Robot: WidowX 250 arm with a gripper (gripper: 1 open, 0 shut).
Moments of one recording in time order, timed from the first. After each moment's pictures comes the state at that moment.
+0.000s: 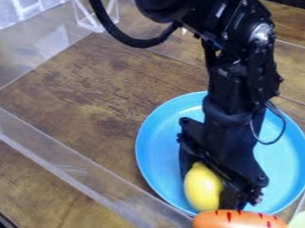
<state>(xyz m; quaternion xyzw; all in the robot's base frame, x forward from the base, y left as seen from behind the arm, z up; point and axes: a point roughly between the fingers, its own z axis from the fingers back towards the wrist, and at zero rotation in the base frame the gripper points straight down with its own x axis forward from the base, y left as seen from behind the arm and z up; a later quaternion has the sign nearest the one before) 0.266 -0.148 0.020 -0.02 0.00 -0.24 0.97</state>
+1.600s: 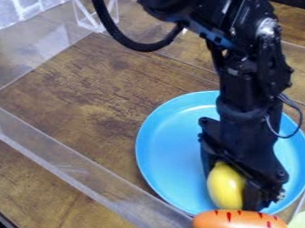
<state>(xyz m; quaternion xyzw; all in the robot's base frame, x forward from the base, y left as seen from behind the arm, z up) 0.273 -0.167 0.020 -0.06 -0.02 -0.26 0.96</state>
